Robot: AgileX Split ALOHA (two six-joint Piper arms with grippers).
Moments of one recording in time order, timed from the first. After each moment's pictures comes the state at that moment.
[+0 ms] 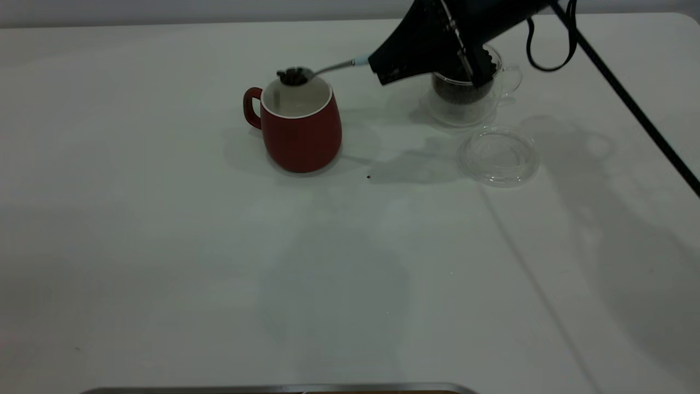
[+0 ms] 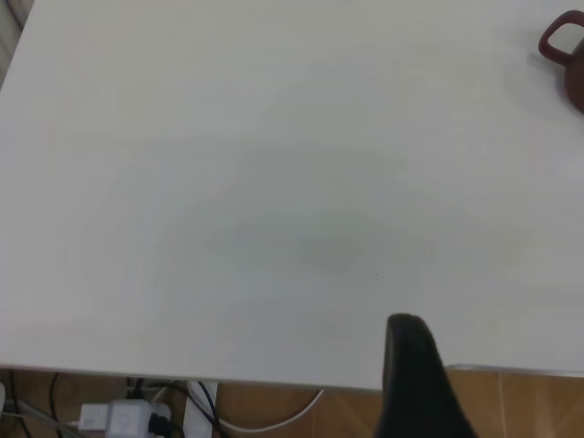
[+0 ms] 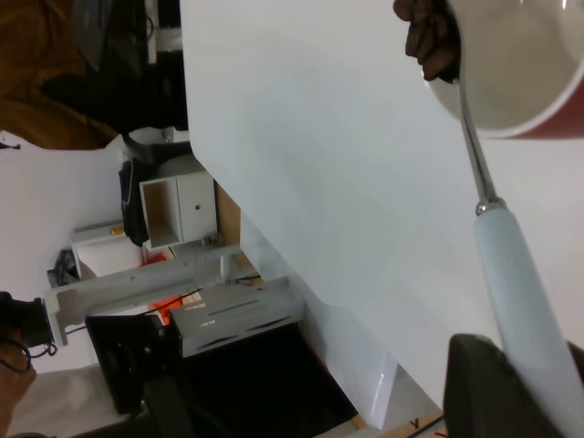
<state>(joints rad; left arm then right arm) 0.04 -0.02 -0.49 0.02 1.14 -0.04 0.08 2.48 -1.64 1.23 1.17 -0.73</state>
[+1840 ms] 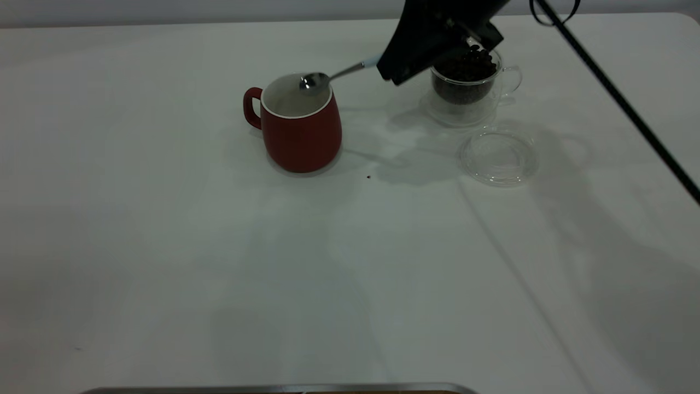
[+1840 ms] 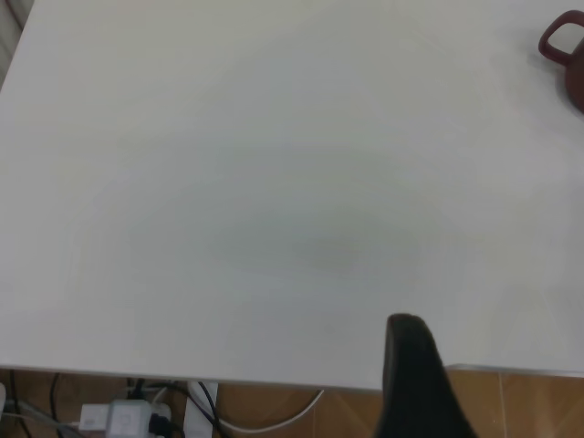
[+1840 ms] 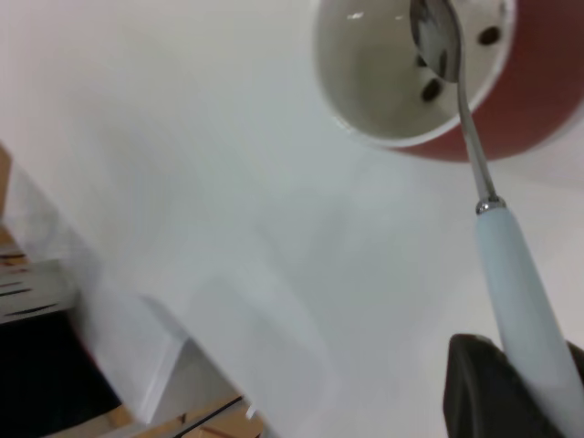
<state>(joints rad) 0.04 -0.02 -0.49 0.02 1.14 -0.04 0.15 2.34 -1.65 0.93 0.99 -0.71</state>
